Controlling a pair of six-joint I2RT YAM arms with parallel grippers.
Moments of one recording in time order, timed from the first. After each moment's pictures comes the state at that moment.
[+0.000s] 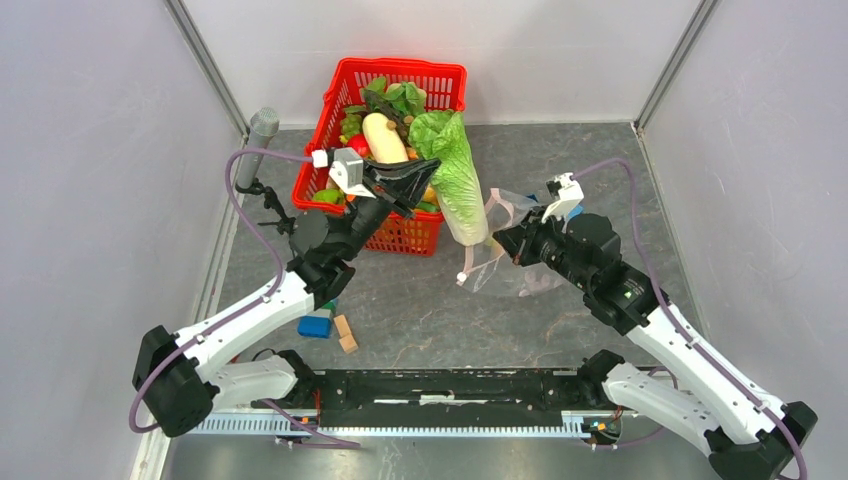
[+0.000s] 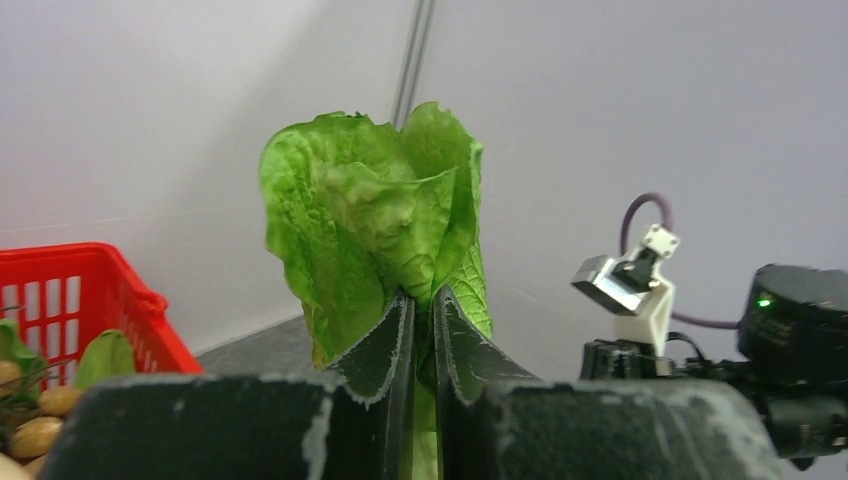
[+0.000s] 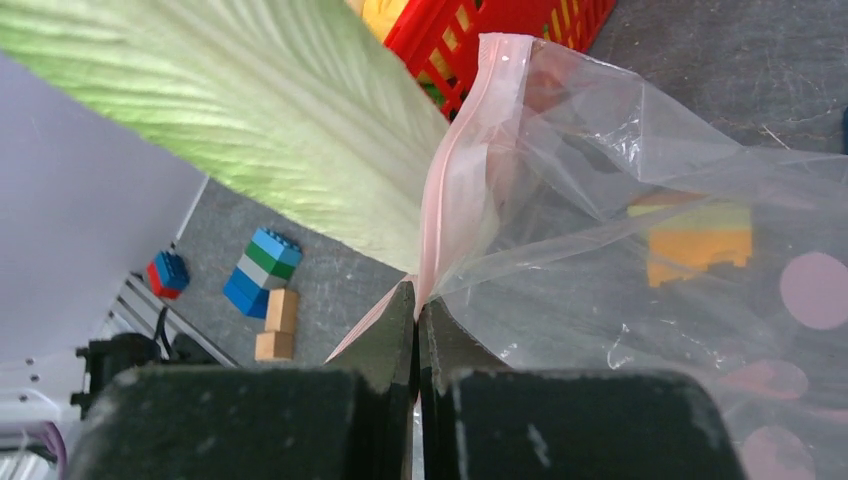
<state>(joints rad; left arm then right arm) -0.77 1.12 0.85 0.79 0.04 -0.27 0.65 0.82 0.84 -0.31 -0.02 0.50</state>
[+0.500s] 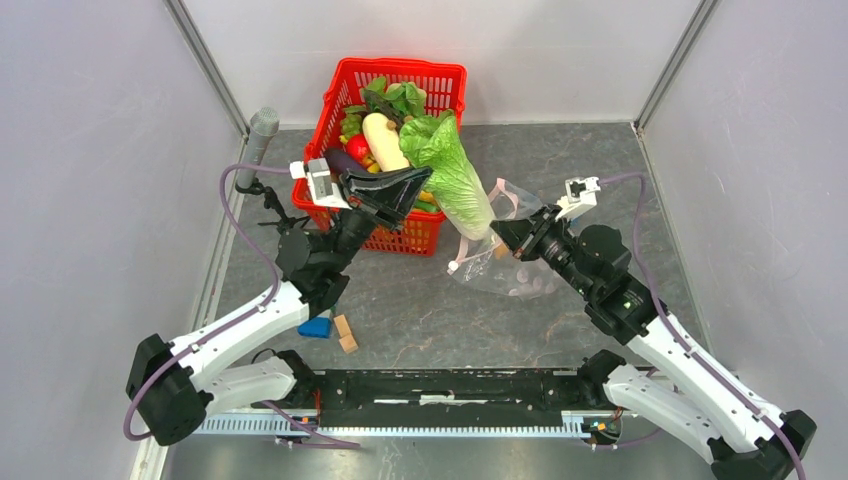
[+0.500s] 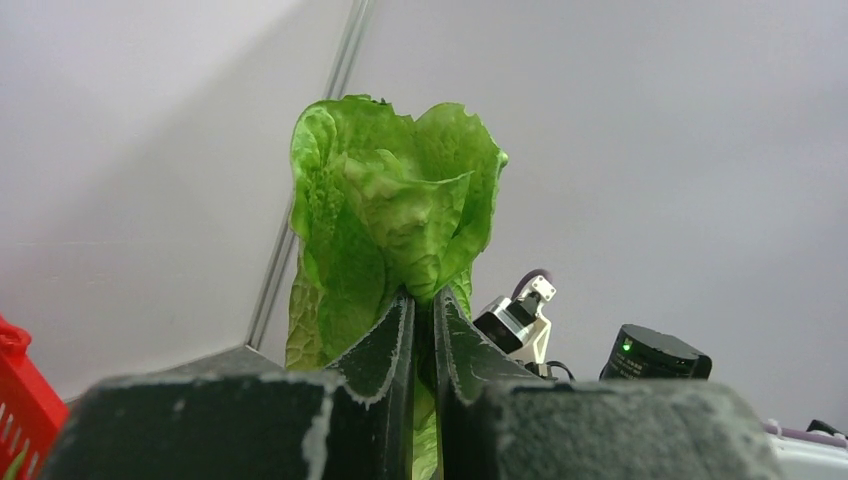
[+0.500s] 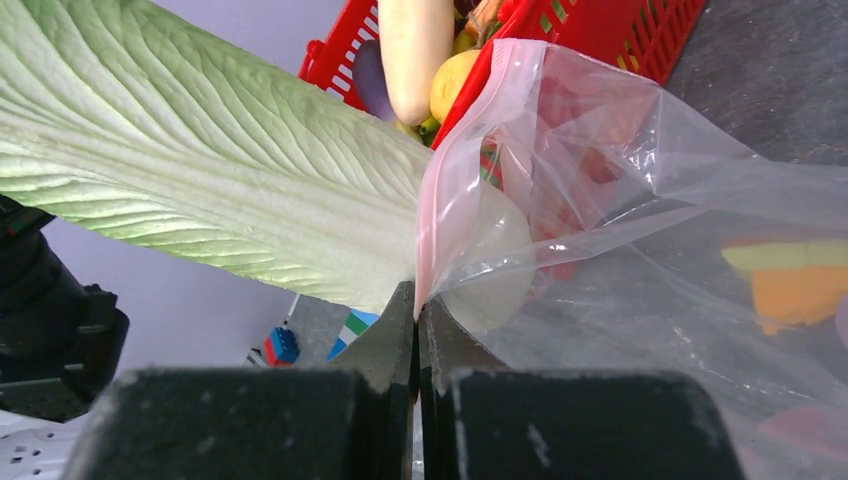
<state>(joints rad) -0.77 1.06 0.77 0.98 0.09 -0.51 0.65 0.76 0.73 -0.07 0.02 0.73</state>
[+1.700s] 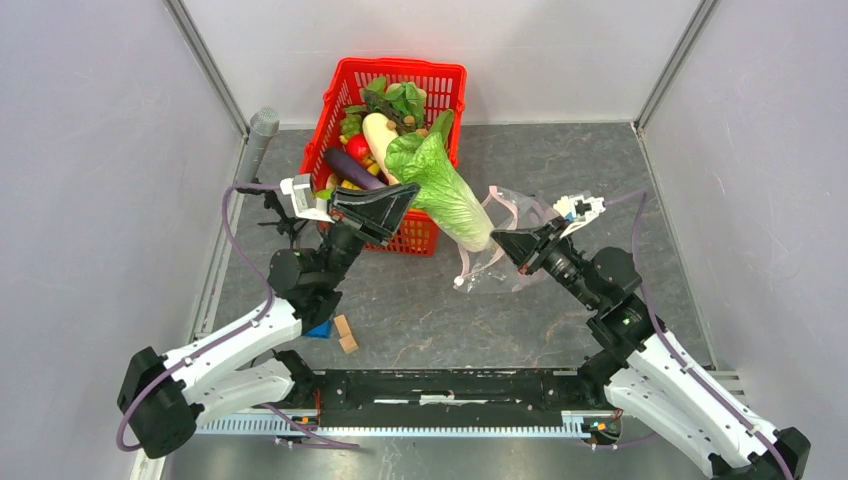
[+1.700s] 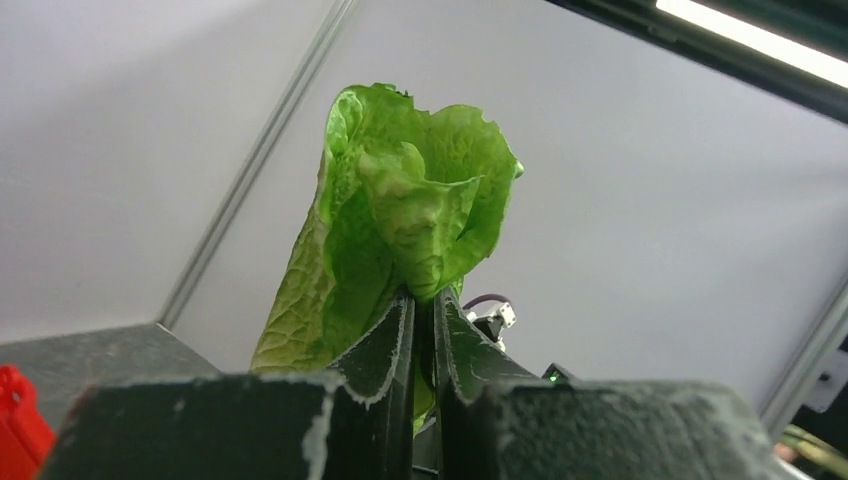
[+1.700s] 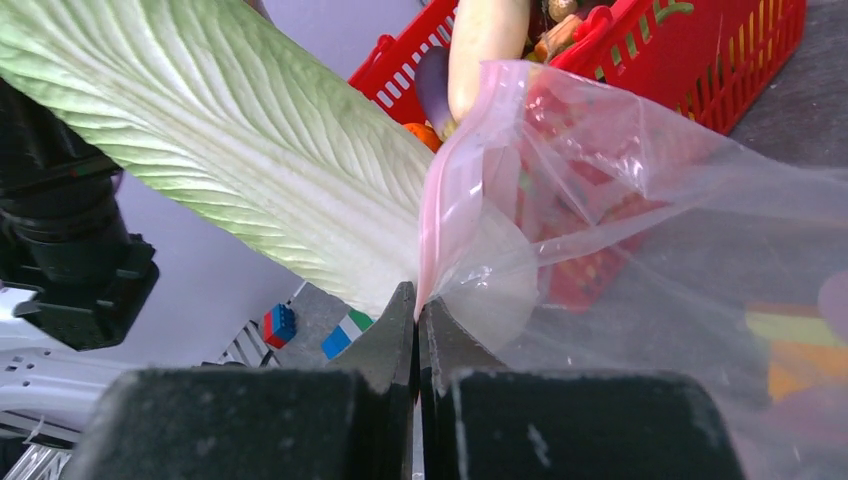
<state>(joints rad) -0.79 0.97 0.66 1.01 0.04 -0.70 0.61 0.65 0.57 0.14 -0.14 0.62</state>
